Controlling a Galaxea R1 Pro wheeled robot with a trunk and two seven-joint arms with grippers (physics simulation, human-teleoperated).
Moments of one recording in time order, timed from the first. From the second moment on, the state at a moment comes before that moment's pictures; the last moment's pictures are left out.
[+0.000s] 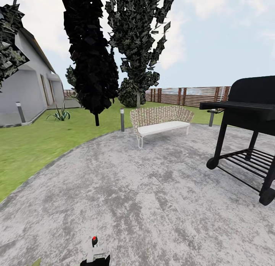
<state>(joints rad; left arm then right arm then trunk) -0.23 -0.08 0.00 -0.53 0.09 -0.01 0.00 -0.01 -0.01 -0.01 -0.57 -0.01 -0.01 0.00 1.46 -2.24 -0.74</state>
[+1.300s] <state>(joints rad) -0.42 -0.05 0.01 -0.95 0.09 -0.01 0.18 -0.29 -0.18 -0.02 -0.81 -0.01 0.47 0.01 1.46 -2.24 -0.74</state>
